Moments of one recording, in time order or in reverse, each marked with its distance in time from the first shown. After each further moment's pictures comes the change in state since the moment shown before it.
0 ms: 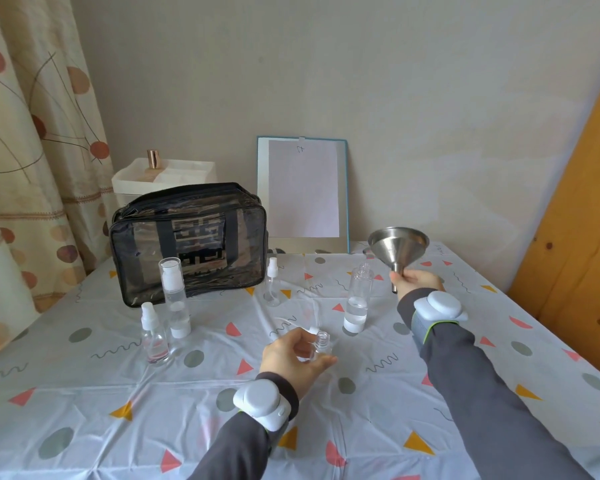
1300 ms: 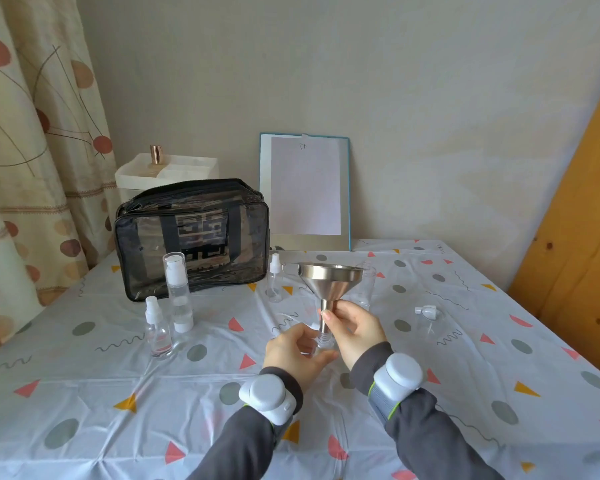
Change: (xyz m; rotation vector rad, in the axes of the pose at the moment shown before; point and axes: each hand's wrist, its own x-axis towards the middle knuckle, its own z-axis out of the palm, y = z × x) left_hand 0.000 0.000 0.002 -0.012 0.030 0.016; right_hand -0.120 -0.001 0.041 0.349 -0.419 -0.236
